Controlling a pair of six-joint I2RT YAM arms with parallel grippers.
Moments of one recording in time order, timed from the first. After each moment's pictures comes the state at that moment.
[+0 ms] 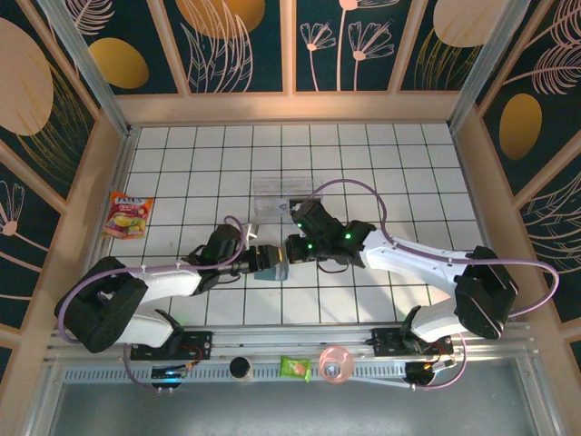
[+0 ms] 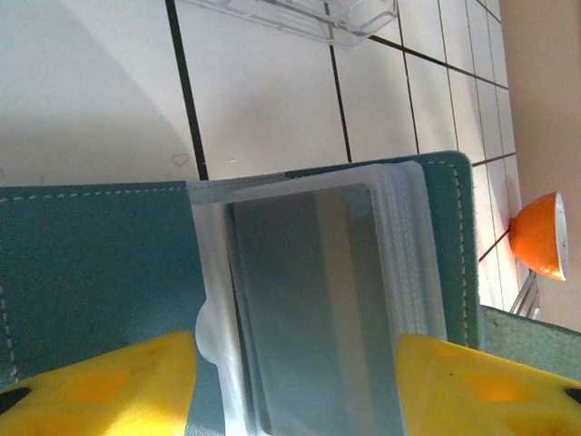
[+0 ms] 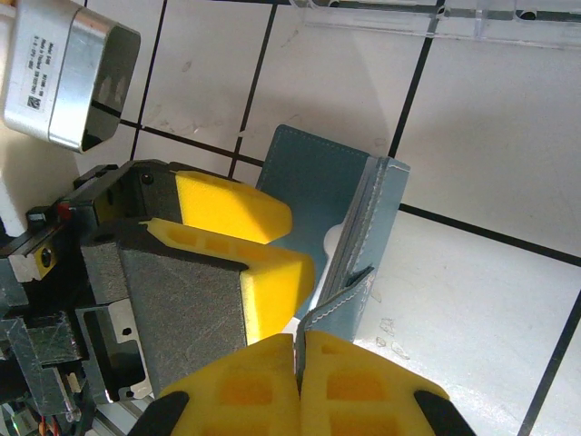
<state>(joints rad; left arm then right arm) -0.67 1.38 0.36 0.39 0.40 -0.88 0.98 1.40 0.96 -0.45 -0.09 0.73</state>
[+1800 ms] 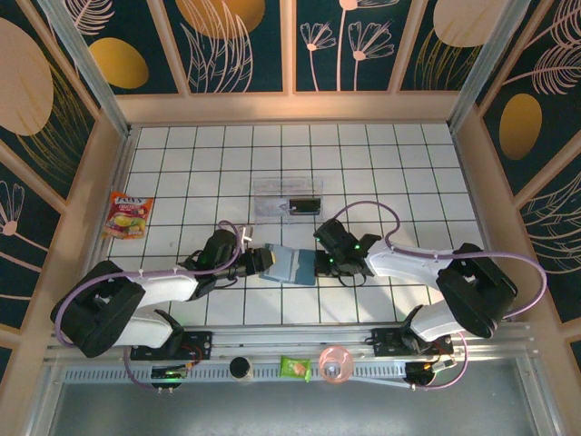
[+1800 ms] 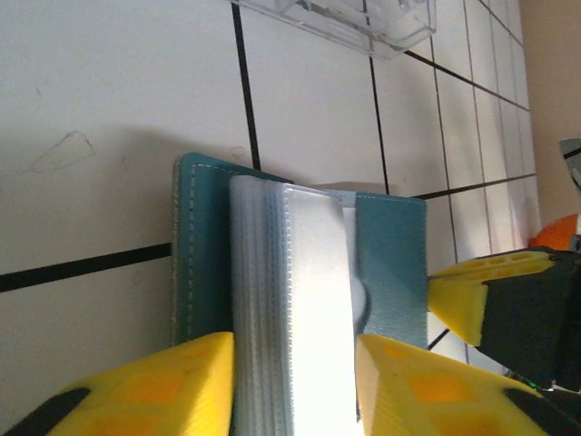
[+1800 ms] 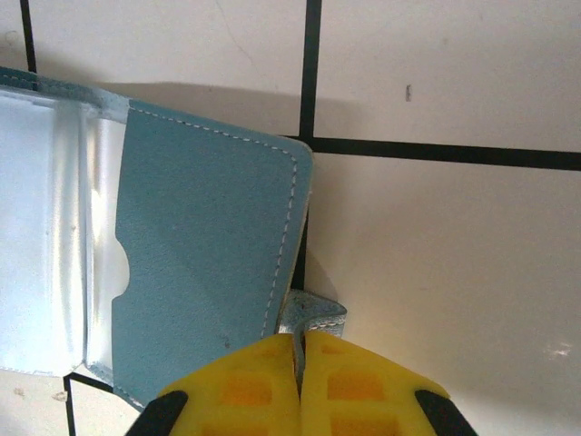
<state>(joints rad) -0.67 1.36 0.31 0.41 0.33 -0.90 0.85 1.42 0.67 -0.38 -0.07 0.78</state>
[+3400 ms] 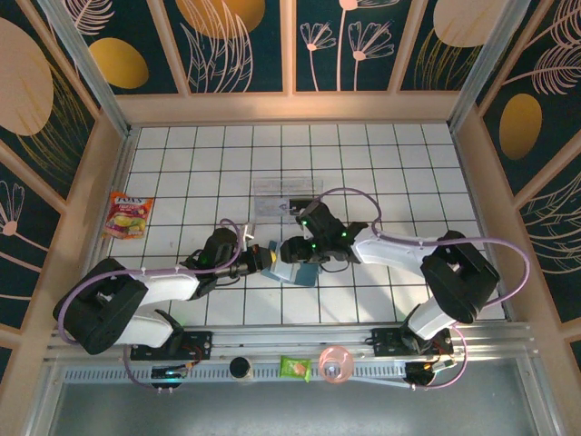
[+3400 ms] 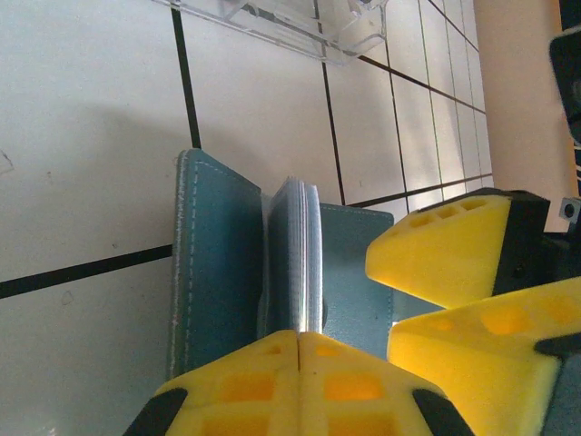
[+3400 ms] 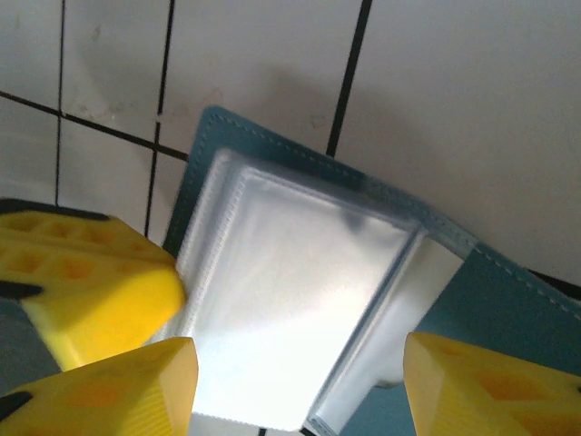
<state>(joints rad) -0.67 1.37 0.31 0.49 0.39 -0.94 0.85 1.55 0.84 -0.24 -0.26 0.71</state>
